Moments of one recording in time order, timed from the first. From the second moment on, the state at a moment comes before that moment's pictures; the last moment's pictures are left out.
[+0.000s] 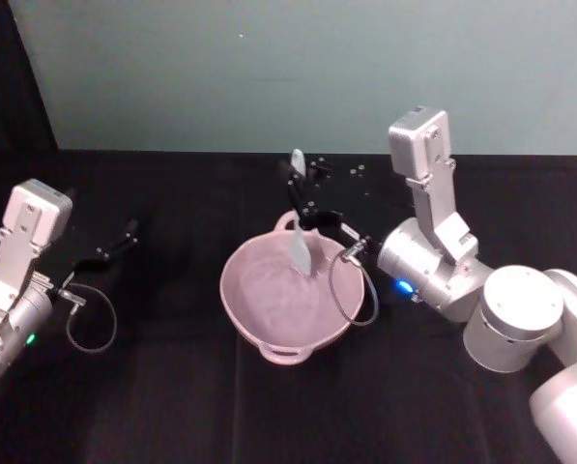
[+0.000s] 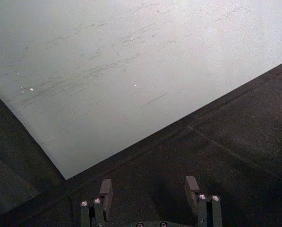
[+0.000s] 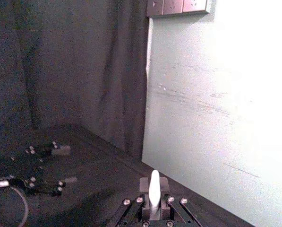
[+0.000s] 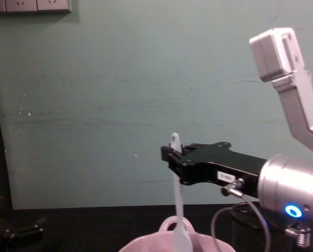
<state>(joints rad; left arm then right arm) -0.20 0.60 0.45 -1.41 -0.25 -0.12 0.03 0.35 0.26 -0.47 -1.44 0.24 -0.05 0.33</state>
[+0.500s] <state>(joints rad) -0.20 0.60 0.45 -1.41 -0.25 -0.12 0.03 0.25 0.34 -0.42 -1.60 0.31 0.09 0.41</state>
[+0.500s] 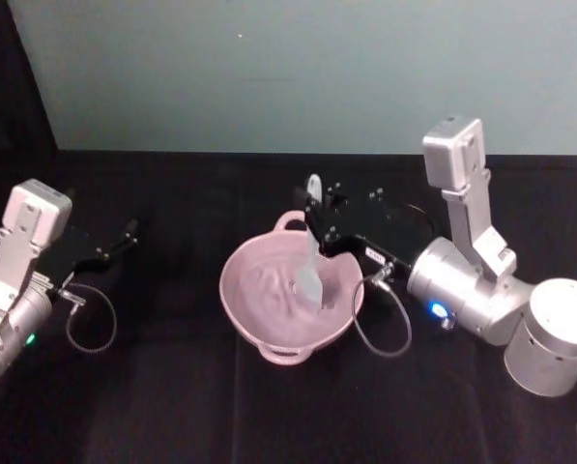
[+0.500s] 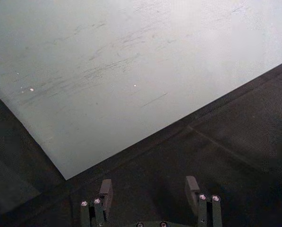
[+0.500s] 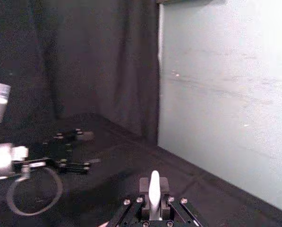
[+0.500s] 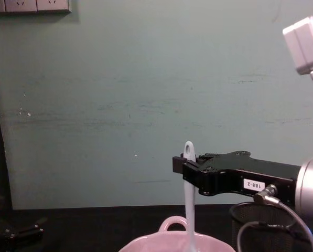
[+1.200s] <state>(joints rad) -0.20 0.60 0.45 -1.41 -0.25 -0.12 0.03 0.28 0.27 -0.48 -1.54 0.33 0.03 0.40</state>
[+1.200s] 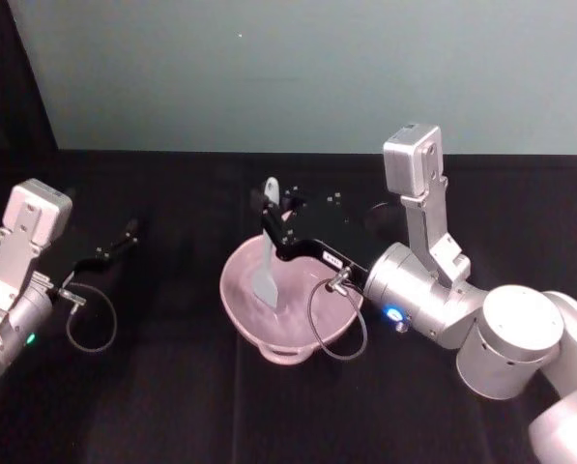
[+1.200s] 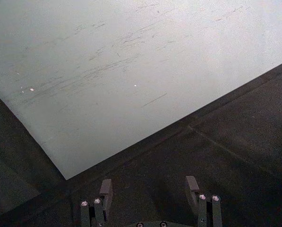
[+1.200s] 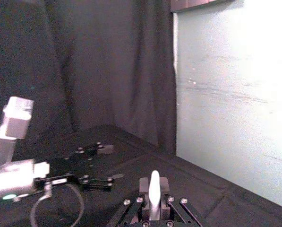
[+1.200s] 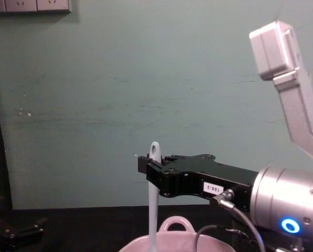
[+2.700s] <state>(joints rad) -0.20 0.60 0.45 -1.41 -0.25 -0.12 0.03 0.24 0.30 -0.44 -1.61 0.36 0.11 0.42</state>
